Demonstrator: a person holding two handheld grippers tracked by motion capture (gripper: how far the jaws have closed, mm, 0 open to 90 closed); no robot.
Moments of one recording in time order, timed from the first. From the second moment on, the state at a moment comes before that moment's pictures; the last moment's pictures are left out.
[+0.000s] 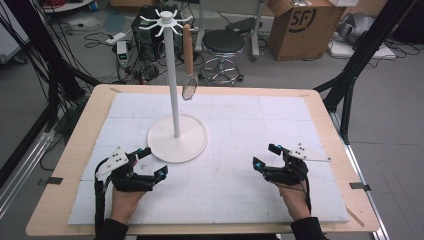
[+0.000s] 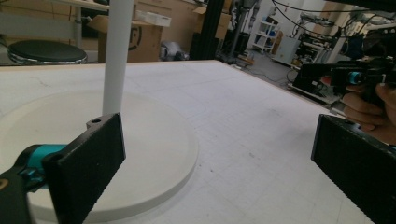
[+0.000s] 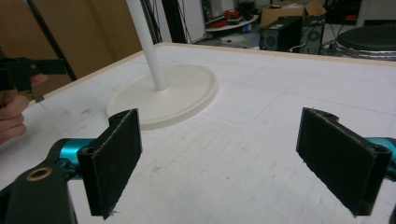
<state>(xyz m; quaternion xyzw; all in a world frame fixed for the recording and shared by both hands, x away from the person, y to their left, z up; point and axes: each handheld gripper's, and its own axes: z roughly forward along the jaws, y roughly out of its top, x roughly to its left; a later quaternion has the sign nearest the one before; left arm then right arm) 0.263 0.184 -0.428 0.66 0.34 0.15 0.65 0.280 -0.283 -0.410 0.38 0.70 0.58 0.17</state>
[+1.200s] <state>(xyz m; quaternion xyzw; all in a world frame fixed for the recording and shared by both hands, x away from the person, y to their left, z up) 0.266 0.171 -0.434 0.69 0.33 0.16 0.62 0.265 -0.295 -0.423 0.37 0.71 0.57 0.18</state>
